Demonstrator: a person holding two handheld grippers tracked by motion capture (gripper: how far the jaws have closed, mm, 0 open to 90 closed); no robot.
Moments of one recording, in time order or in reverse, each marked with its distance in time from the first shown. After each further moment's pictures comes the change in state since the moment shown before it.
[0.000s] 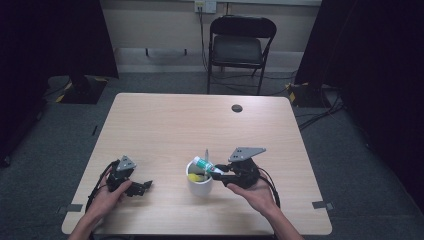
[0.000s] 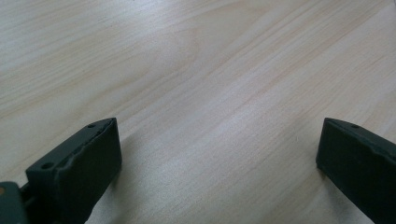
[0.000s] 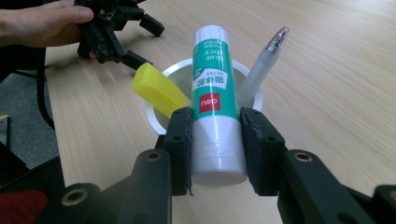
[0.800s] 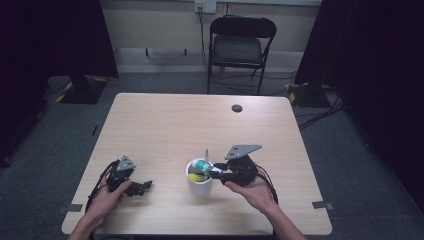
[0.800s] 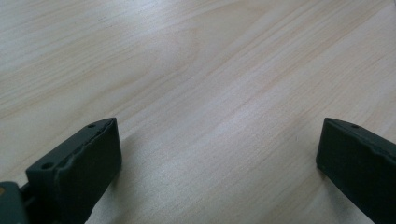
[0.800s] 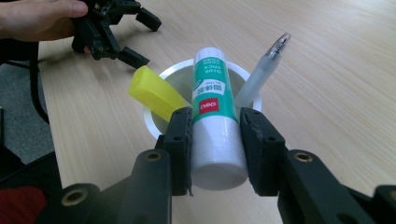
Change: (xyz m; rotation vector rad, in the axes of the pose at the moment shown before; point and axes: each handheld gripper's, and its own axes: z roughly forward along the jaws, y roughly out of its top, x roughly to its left) left arm 0.000 0.000 0.000 0.000 0.000 0.000; right arm 0.002 0.011 0.002 0.045 -0.015 -0.015
